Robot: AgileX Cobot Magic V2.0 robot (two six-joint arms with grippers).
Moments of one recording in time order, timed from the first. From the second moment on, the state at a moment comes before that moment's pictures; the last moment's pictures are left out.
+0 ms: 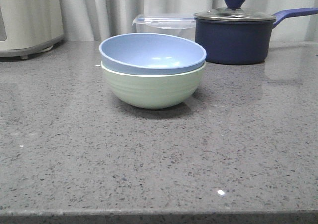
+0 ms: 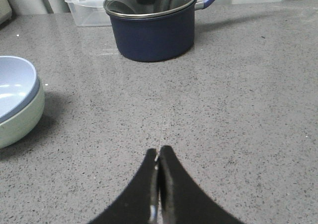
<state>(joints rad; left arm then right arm) -0.02 0.00 0.00 -0.10 0.05 0.10 0.16 0.22 -0.39 0.07 0.50 0.10</state>
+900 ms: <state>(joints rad) -0.02 0.00 0.00 -0.10 0.05 0.10 0.12 0.12 -0.05 0.07 0.04 0.10</state>
